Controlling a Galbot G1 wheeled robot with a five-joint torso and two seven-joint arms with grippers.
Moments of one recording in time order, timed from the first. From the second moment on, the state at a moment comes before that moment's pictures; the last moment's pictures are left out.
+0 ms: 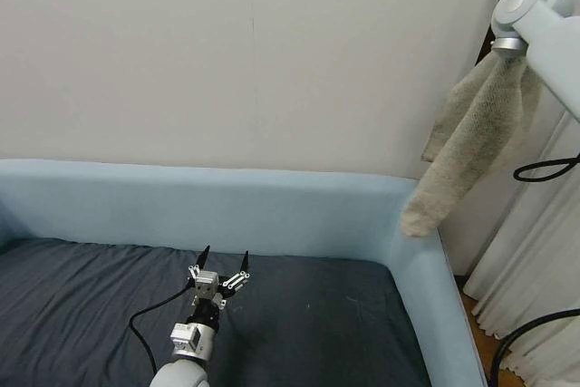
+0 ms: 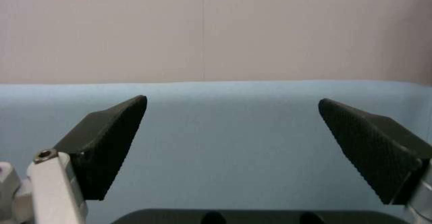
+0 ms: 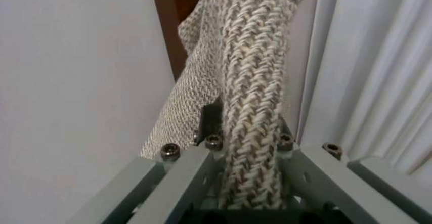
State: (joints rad) left arm 1.21 -1.15 -0.20 -1.79 -0.26 -0.27 -0.27; right arm 0.67 0.95 -0.60 0.90 1.60 -0.57 1.00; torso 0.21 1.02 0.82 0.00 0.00
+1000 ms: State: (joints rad) left arm 1.32 -1.20 -0.30 -1.86 -0.35 -0.45 -0.13; right arm -0.12 0.46 -0.15 1.79 1.17 0.05 0.31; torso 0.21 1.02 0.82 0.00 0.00
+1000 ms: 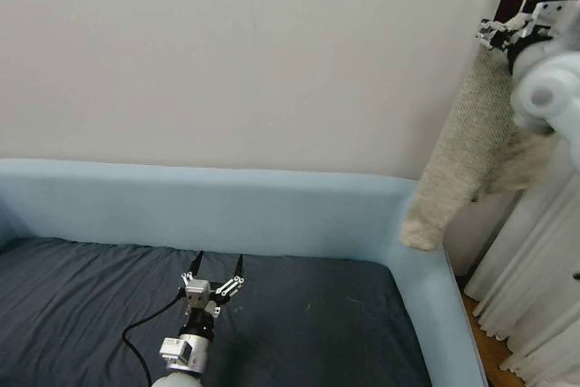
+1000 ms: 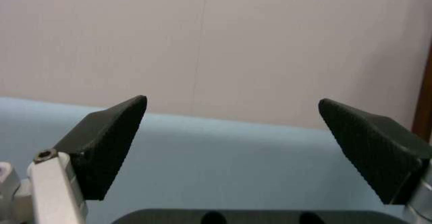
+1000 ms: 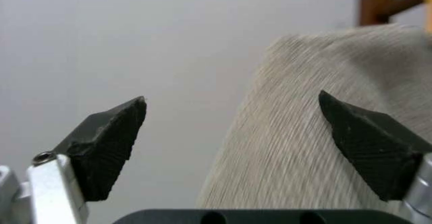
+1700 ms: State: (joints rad) left arm 1.60 -1.36 -0.47 -1.99 -0.27 -0.51 -0.07; right arm -1.31 1.05 0.41 1.91 0.42 0.37 -0.10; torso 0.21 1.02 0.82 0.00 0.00
